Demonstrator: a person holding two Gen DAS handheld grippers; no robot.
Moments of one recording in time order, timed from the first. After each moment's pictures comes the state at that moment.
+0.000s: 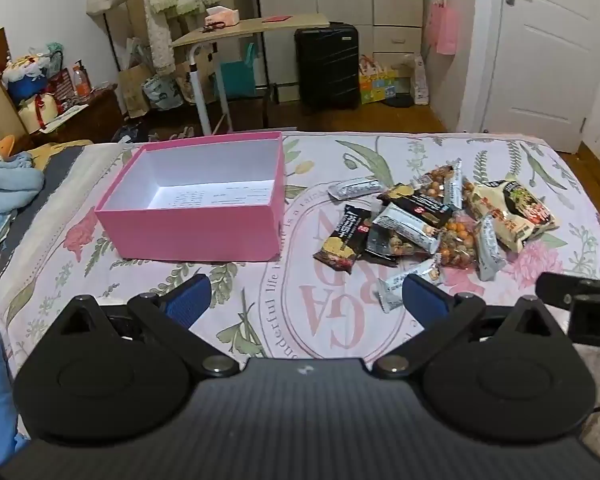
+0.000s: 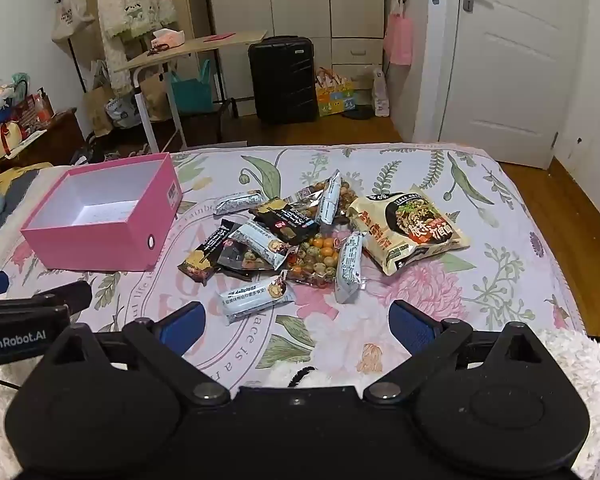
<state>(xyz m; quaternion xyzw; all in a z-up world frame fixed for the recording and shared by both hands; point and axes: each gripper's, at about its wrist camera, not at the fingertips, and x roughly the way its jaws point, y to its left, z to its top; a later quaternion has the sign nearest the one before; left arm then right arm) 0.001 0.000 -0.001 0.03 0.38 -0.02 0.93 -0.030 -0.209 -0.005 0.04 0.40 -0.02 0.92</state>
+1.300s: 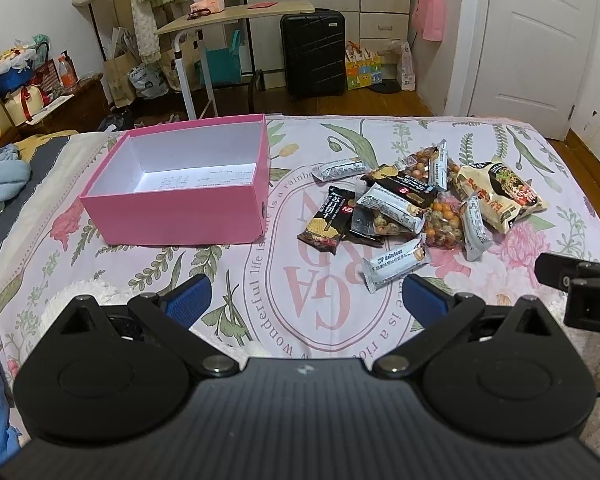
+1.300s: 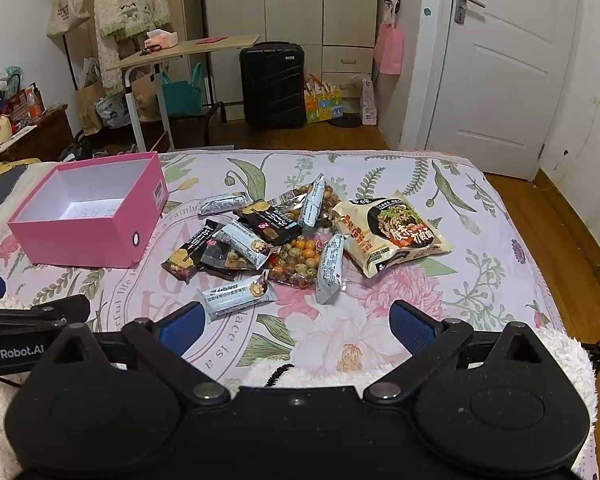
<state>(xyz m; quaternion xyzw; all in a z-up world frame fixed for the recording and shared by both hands) -0.008 -0.006 -0.010 0.04 0.39 -0.04 0.92 -0.041 -0.211 -0.005 0.02 0.39 -0.04 0.92</state>
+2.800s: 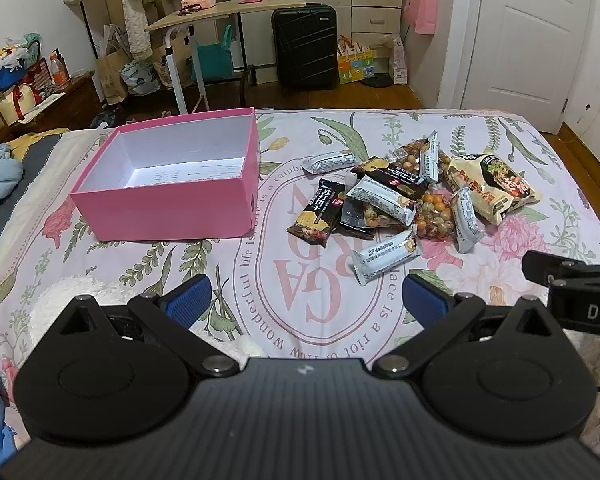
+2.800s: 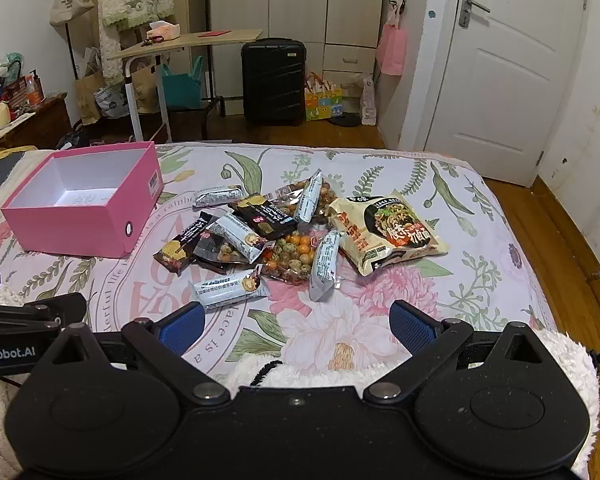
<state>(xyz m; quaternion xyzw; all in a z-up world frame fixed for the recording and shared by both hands) -0.007 -0.016 -0.018 0.04 0.40 -0.05 0.92 -0.037 -0.211 -0.013 0.00 0.39 -0.04 0.92</state>
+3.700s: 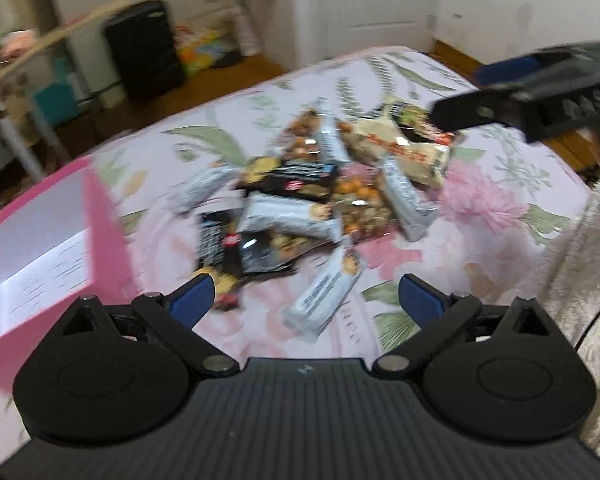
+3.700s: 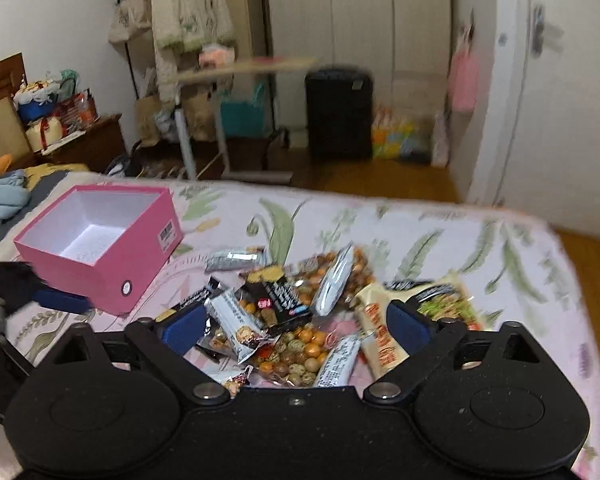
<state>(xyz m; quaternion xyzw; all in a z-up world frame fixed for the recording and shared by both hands) 0.124 -0.061 -0.075 0.15 0.41 -0.29 0.85 0.102 -0.282 -0.039 0.01 0.37 0.10 0.92</state>
